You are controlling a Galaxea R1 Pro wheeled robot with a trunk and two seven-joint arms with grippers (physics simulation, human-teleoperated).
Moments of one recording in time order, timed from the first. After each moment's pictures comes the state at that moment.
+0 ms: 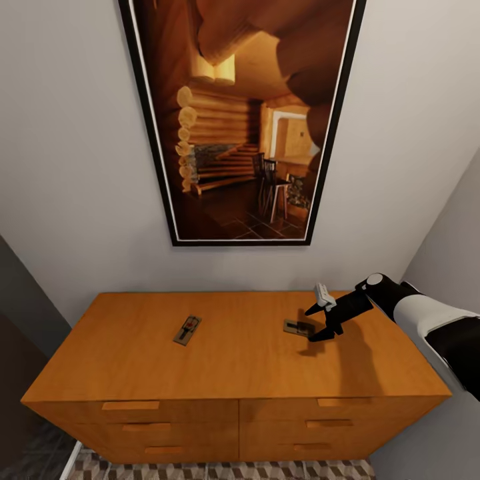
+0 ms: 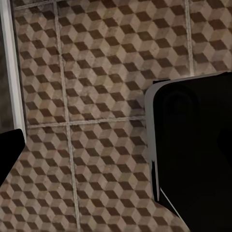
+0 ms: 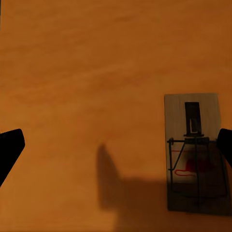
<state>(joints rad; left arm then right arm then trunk) -0.01 0.08 -0.27 0.07 0.16 -0.67 0.13 -1.31 -0.23 0.58 -0.02 0.13 -0.22 1.40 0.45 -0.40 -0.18</state>
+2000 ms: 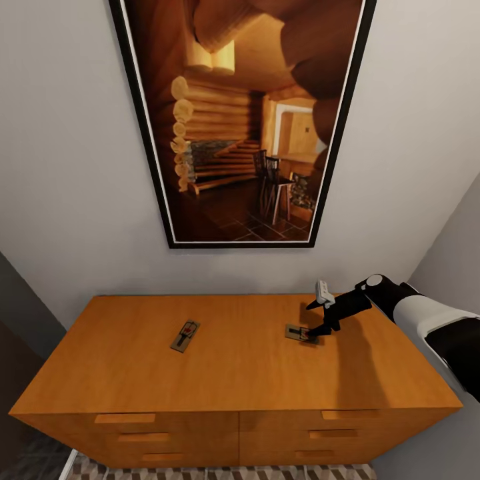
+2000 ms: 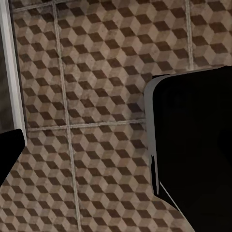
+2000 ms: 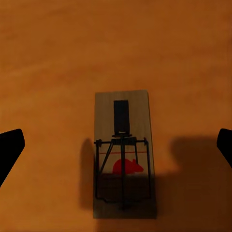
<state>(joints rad) -0.01 0.08 -0.27 0.07 0.16 -0.67 0.13 -1.31 -0.23 0.58 -0.02 0.15 -0.23 1.27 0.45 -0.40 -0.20</state>
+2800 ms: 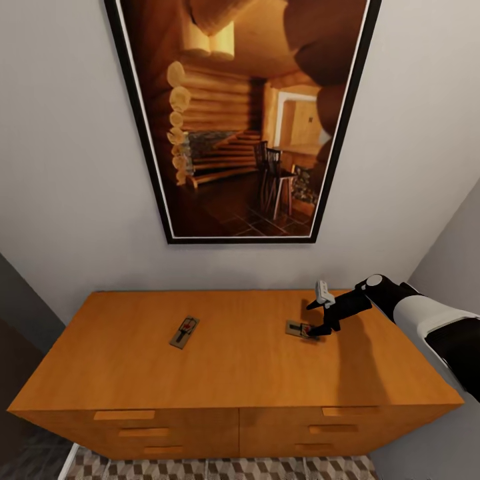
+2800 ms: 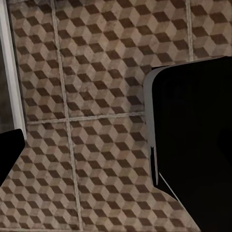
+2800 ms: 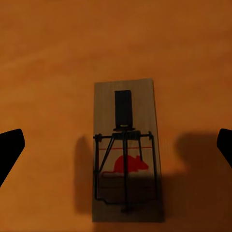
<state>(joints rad) -0.01 0.08 -0.27 0.07 0.16 -0.67 0.13 -1.31 -0.23 0.58 -0.02 0.15 -0.23 1.27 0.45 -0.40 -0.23</state>
